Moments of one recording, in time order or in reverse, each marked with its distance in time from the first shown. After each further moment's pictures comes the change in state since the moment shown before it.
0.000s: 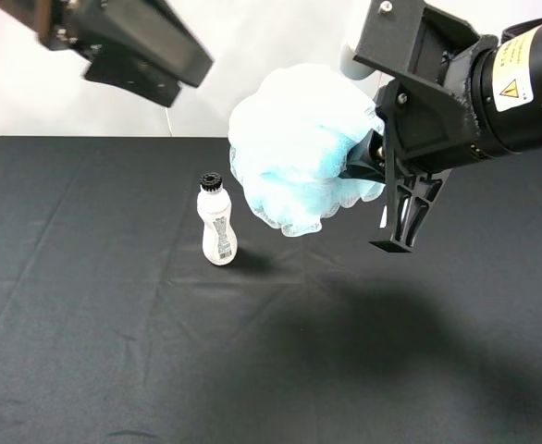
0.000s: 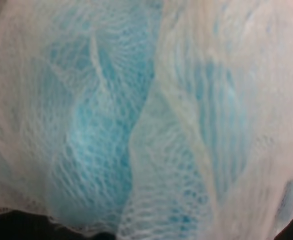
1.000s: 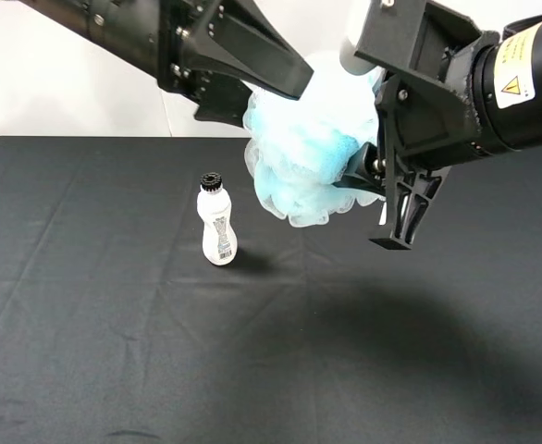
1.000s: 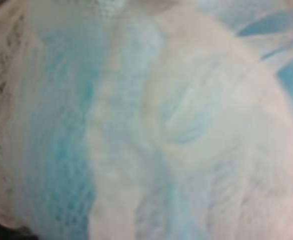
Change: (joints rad) left arm -0.108 0.219 0.000 -0.329 -0.002 0.204; right arm 0.000 -0.002 -0.001 -0.002 -0.007 -0.002
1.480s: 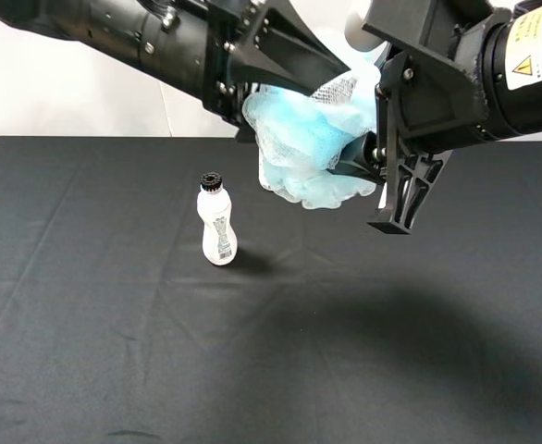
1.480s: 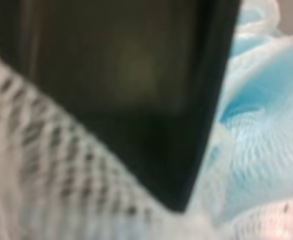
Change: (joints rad) left arm -0.064 0.087 0.006 -0.155 -0.001 0.053; right arm 0.000 -0.009 -0.010 -0.009 -0.031 -0.009
